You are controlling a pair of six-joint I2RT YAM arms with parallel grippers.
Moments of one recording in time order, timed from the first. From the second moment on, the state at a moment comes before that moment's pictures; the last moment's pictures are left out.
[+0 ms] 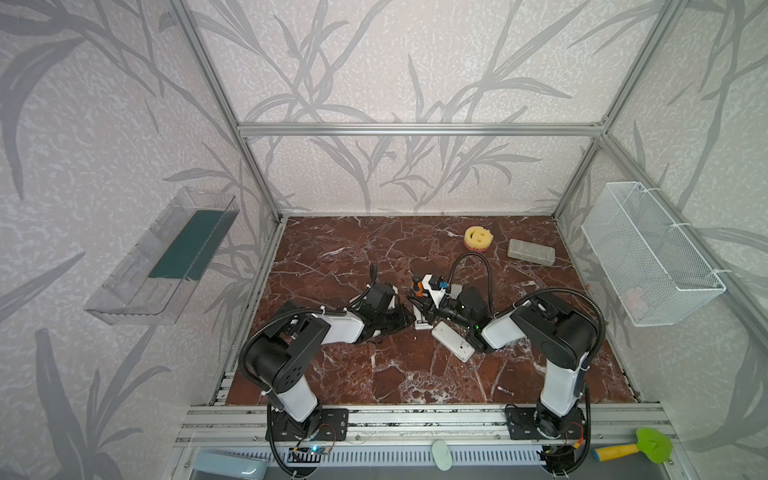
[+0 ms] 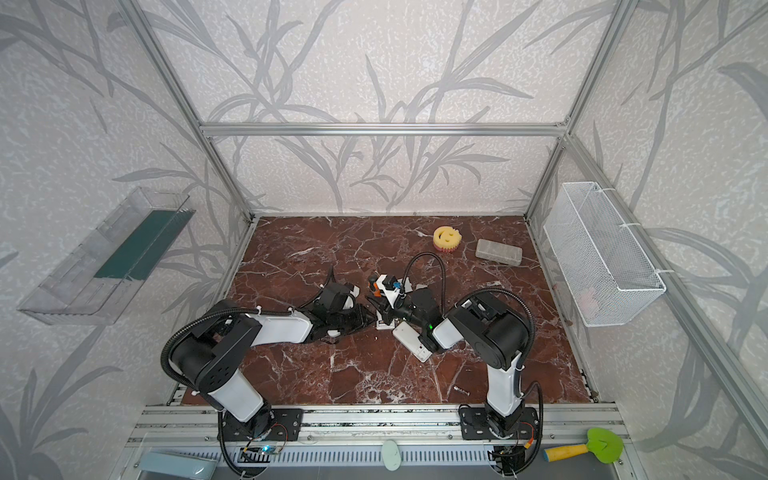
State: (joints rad) left arm -0.60 1.68 0.63 0.24 0.36 -0.93; right arm 0.69 1.89 0.59 1.25 -0.40 0.05
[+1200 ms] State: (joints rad) left arm -0.56 1.57 0.70 0.15 0.36 -0.72; right arm 0.64 1.62 0.61 1.02 -0.36 0.14
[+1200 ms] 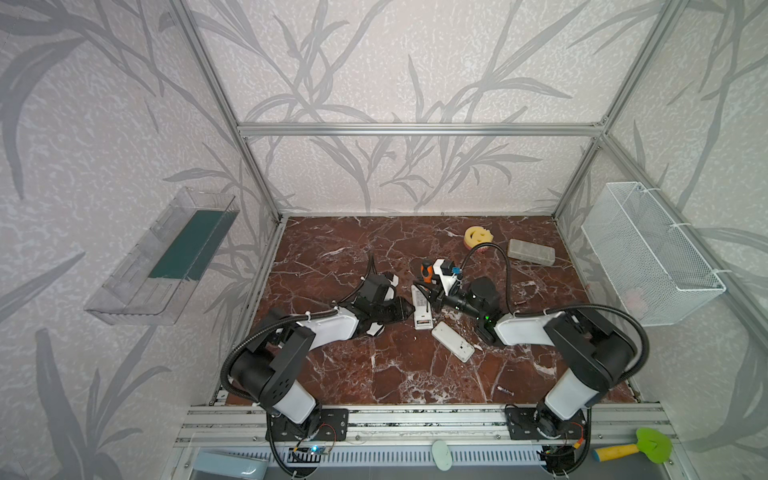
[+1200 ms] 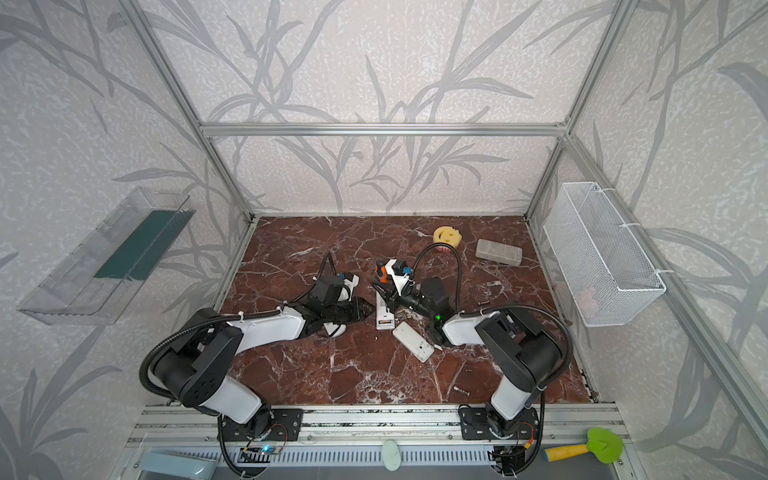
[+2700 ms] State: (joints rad) left arm -0.70 1.95 1.38 -0.62 -0.12 -0.31; right arm 0.64 1.11 0.57 0.20 0.13 0.29
